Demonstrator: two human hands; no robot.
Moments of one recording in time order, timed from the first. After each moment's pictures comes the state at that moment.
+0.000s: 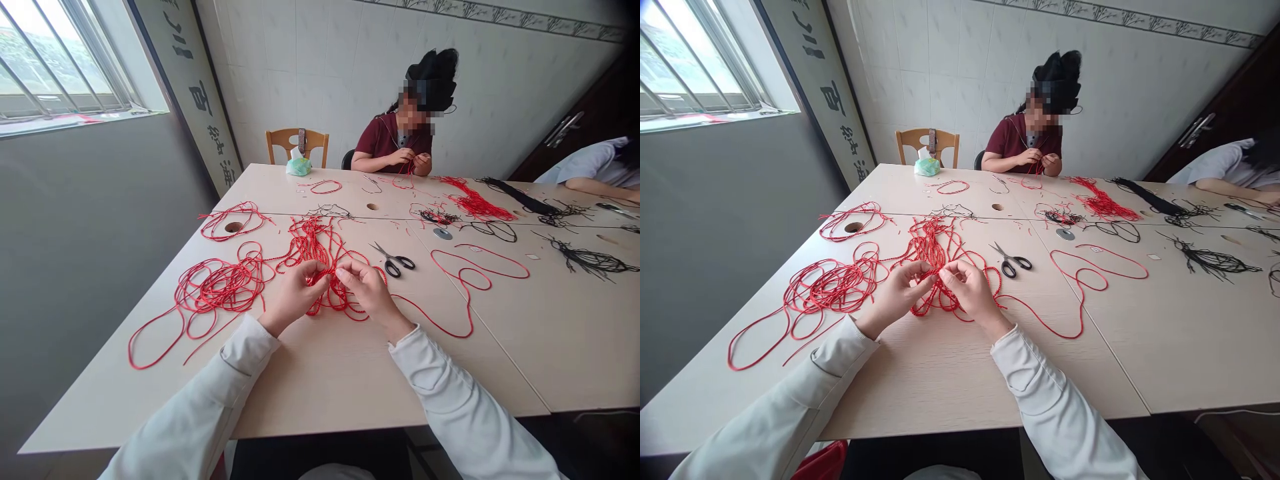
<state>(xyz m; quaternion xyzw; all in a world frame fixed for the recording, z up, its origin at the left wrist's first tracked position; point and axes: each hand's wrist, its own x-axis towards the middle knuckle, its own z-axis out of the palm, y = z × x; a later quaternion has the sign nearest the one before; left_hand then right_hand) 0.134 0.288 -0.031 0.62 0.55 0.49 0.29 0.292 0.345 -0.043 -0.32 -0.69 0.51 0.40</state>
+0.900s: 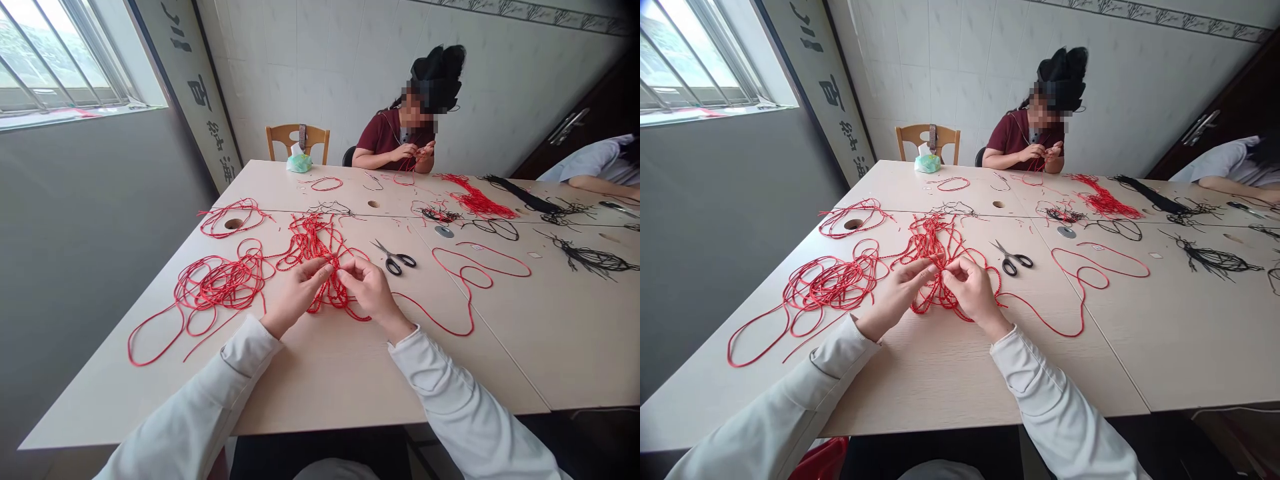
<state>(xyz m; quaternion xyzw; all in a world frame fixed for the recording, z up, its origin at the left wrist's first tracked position) 0.140 0.289 -0.037 0.54 0.51 0.53 0.41 0.291 0.343 -0.045 -0.35 -0.71 0.45 0.42</state>
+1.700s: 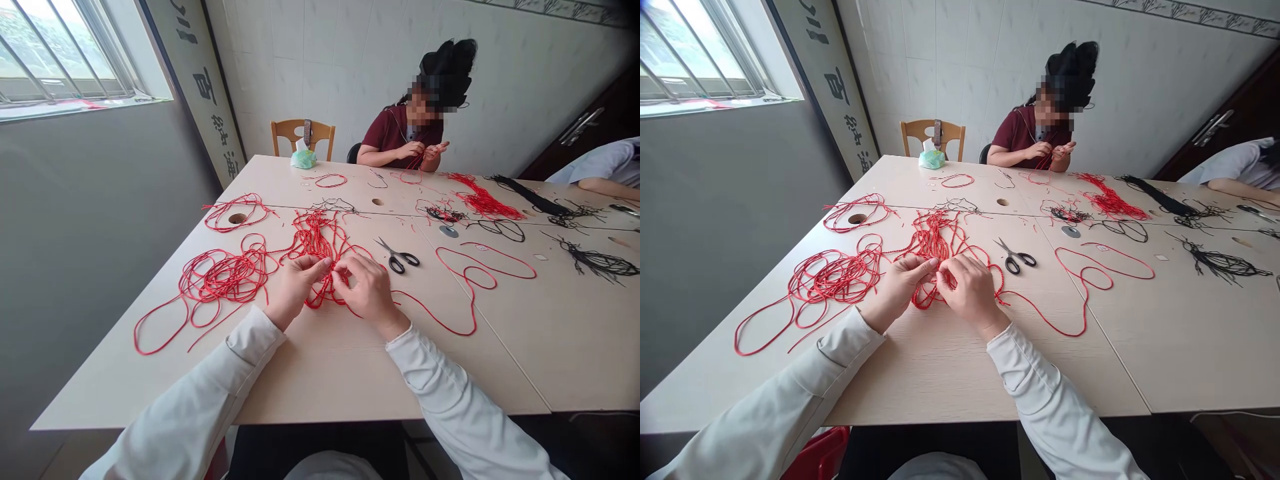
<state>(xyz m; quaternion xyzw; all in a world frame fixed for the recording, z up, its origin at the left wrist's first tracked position) 0.135 0.302 -0.061 0.39 0.47 0.63 0.48 0.288 0.338 -0.041 -0.28 -0.86 0.02 0.42</state>
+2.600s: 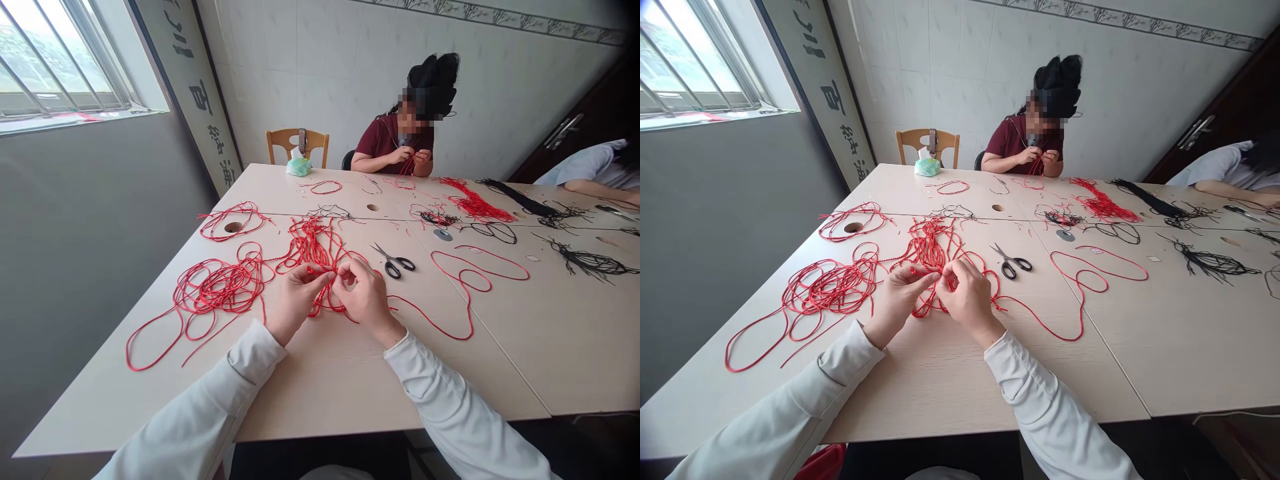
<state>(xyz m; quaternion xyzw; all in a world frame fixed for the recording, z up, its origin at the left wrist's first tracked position) 0.148 0.296 -0.053 0.41 0.44 0.67 0.44 0.283 0.337 -0.044 -0.37 -0.81 0.08 0.45</state>
